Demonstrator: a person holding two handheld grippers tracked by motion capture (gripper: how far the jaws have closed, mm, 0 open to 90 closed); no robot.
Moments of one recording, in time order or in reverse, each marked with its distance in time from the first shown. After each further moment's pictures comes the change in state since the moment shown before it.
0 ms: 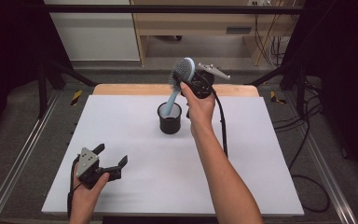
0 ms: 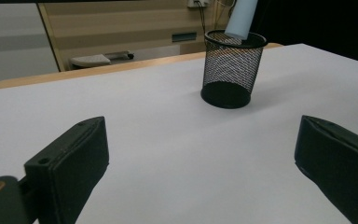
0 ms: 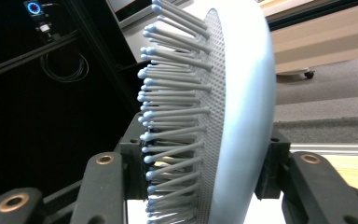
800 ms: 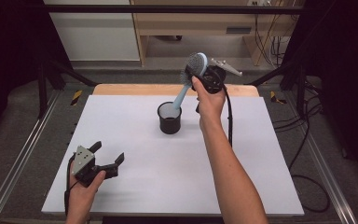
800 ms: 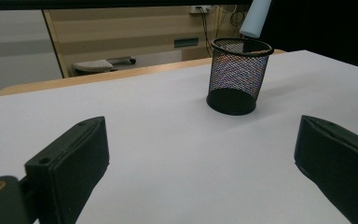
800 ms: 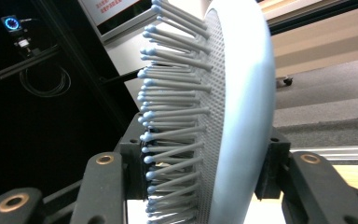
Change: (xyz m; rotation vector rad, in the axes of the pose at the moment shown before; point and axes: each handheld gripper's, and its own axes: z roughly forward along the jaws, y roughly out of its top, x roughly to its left) left arm 0.007 0.003 -0.001 -0.017 0.000 0.001; right arm -0.027 0.017 -0.004 -0.038 -0.059 0.022
